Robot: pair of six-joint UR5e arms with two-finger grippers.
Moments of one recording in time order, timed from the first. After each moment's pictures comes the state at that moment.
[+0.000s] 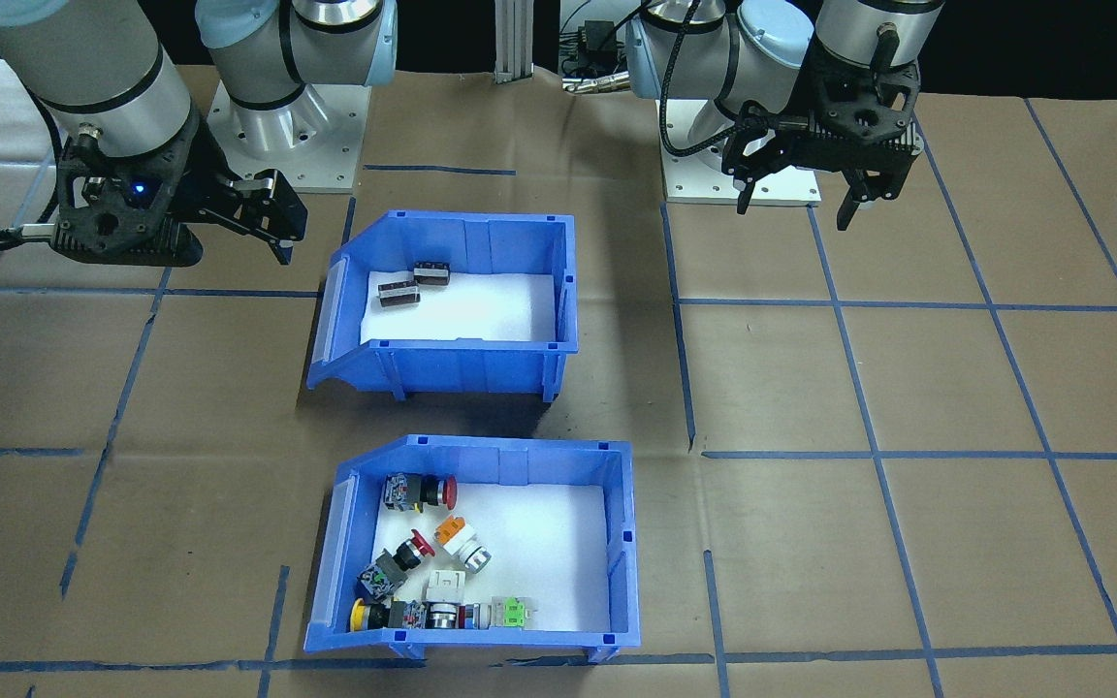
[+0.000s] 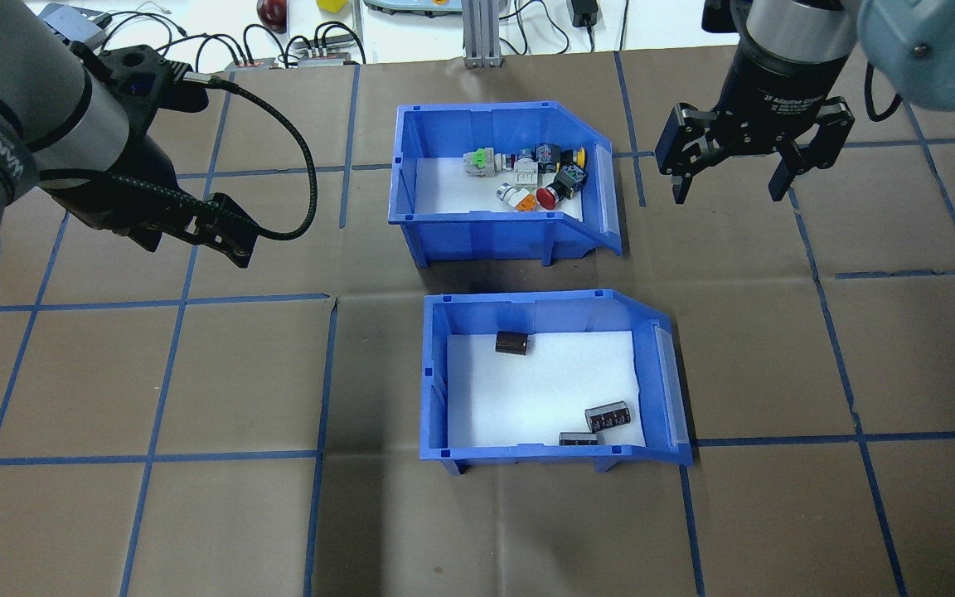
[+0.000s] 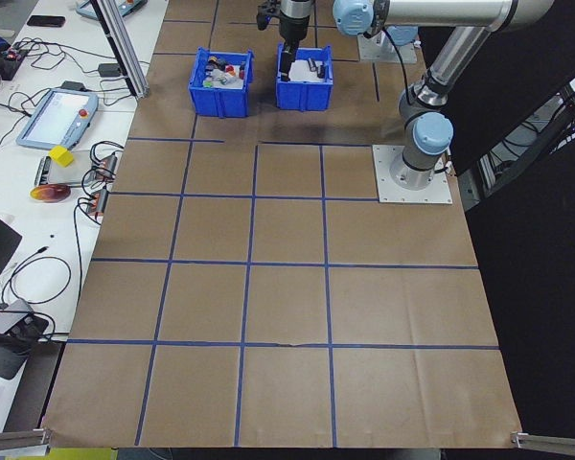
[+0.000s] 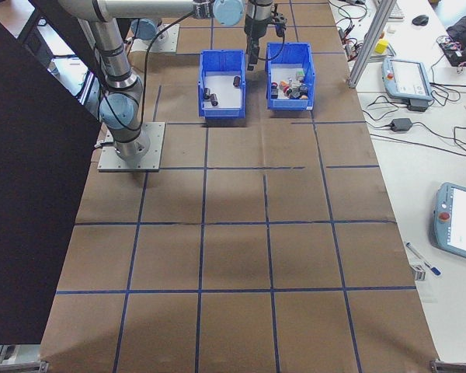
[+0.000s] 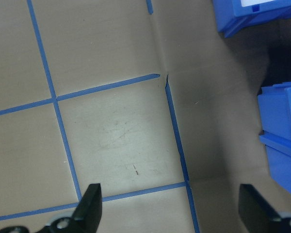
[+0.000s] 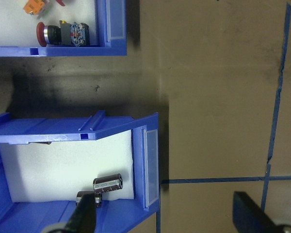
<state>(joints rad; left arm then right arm) -1.53 -1.40 -1.75 -1.48 1.59 0.26 1.58 -1.49 1.49 -1.45 -1.57 0.04</state>
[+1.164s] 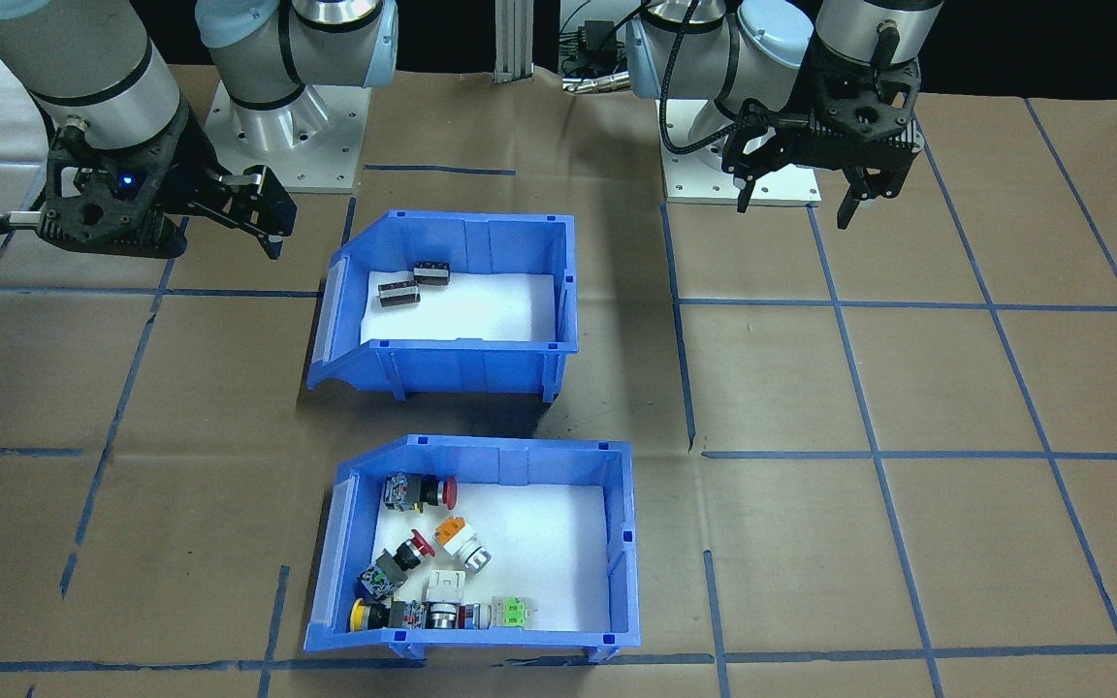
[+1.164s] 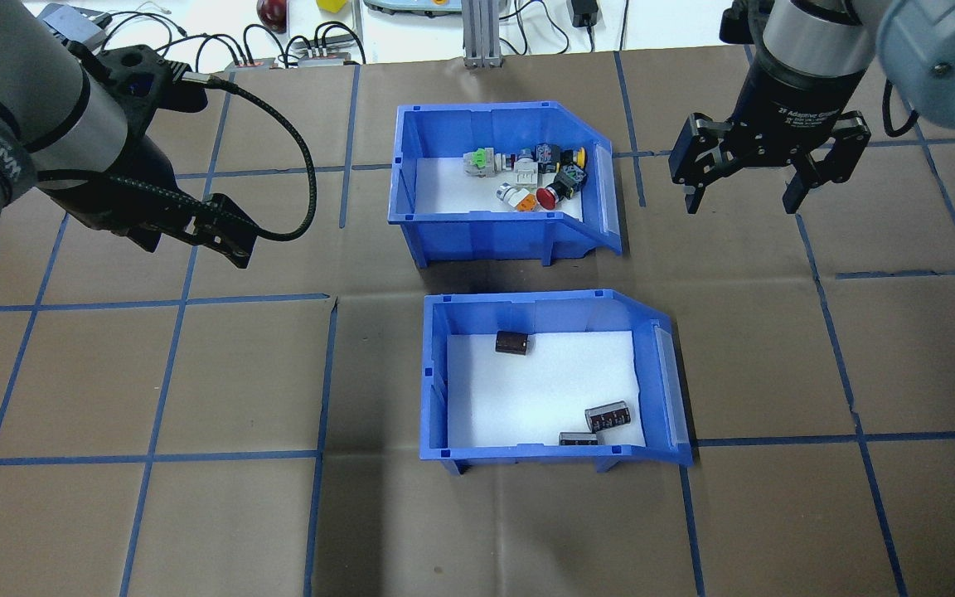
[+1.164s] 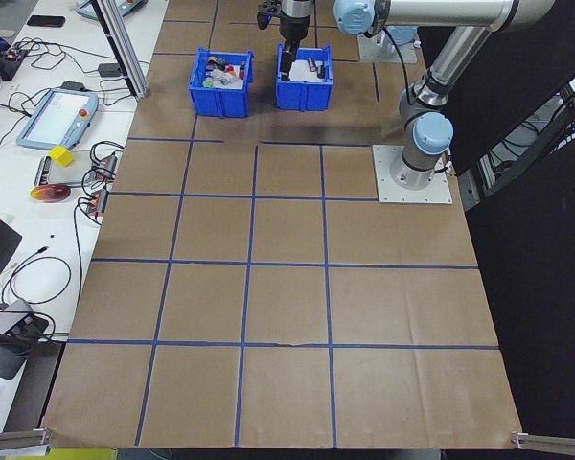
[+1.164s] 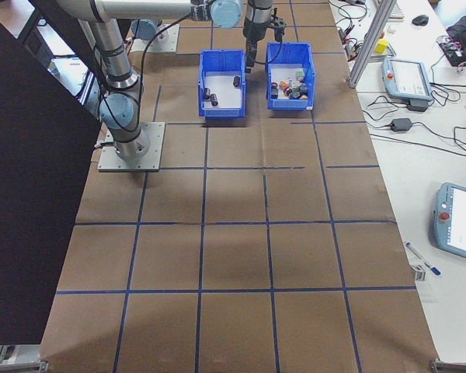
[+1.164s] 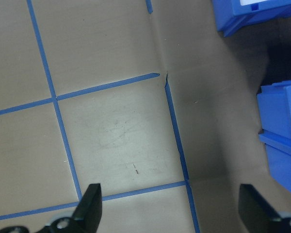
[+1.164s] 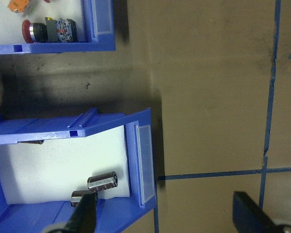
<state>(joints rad) -1.53 -1.40 -1.75 -1.48 1.59 0.26 1.56 -1.53 1.54 -1.47 -1.58 0.05</state>
